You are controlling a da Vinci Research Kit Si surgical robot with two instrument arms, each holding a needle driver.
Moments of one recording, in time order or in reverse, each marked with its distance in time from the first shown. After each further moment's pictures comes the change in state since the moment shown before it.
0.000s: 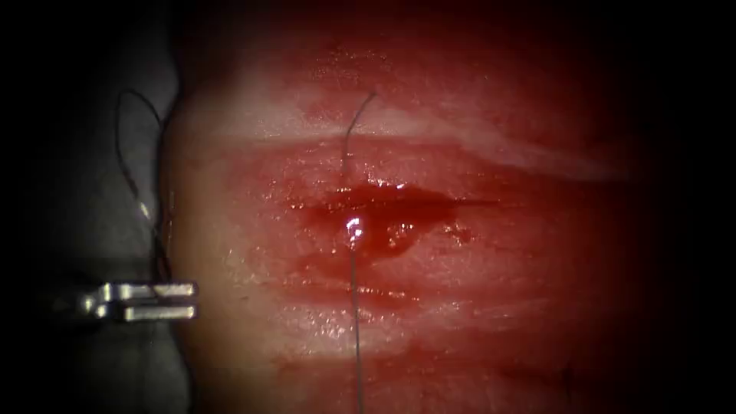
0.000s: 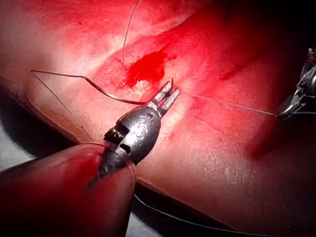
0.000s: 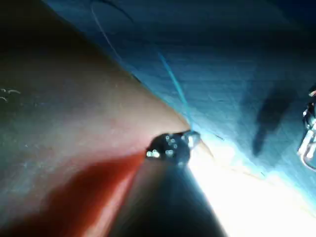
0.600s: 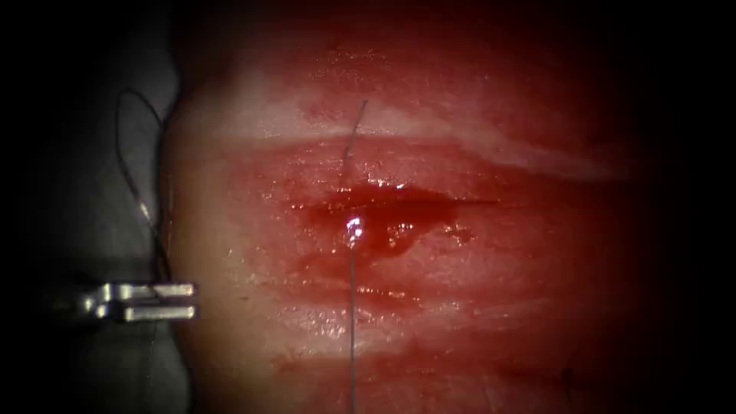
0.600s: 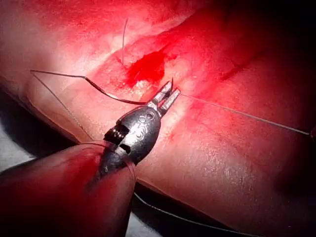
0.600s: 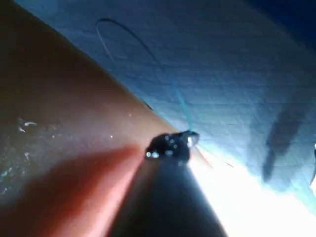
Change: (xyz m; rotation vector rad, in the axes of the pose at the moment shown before) right arm 0.005 -0.003 -0.001 0.068 0.000 0.010; left arm 0.000 0.000 0.000 0.000 0.000 0.000
